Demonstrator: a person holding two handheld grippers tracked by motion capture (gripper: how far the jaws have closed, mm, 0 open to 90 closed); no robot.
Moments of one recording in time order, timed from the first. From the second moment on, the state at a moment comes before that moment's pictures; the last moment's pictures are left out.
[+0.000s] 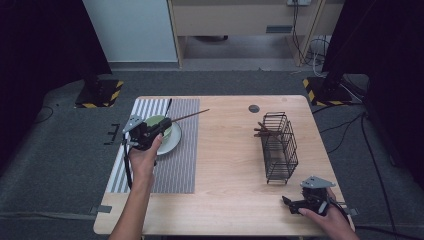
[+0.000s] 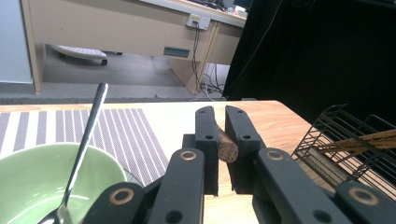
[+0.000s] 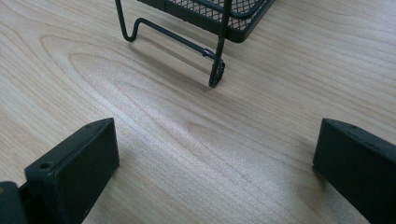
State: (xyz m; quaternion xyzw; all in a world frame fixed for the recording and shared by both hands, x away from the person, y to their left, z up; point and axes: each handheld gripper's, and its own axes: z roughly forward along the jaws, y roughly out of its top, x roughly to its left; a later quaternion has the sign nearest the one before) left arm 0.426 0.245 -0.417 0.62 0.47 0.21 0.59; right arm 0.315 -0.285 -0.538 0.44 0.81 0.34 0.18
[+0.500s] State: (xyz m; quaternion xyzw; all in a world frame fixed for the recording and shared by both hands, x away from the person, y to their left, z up) left arm 0.414 0.263 -0.431 0.62 0.49 0.21 0.58; right arm 0.315 -0.285 -0.538 0.44 0.81 0.34 0.18
